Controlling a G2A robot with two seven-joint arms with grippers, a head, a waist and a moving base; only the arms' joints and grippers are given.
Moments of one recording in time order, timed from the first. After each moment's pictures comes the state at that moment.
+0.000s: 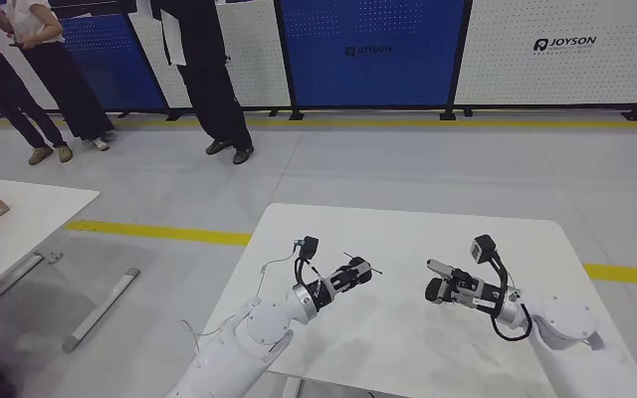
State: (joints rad) left arm 1.36 -1.12 -1.09 -1.64 -0.06 -0.13 -0.32; right arm -1.06 -1.08 1.10 -1.26 0.44 -0.13 1.01
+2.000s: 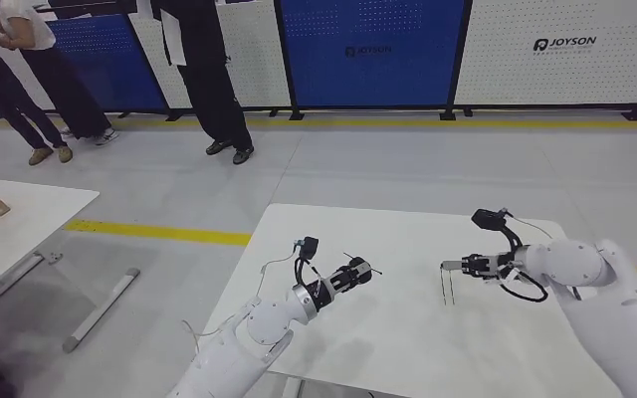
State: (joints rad) left arm 1.36 -1.12 -1.09 -1.64 -0.06 -0.13 -0.32; right arm -0.74 -1.05 0.99 -1.17 -0.31 -0.18 1.18
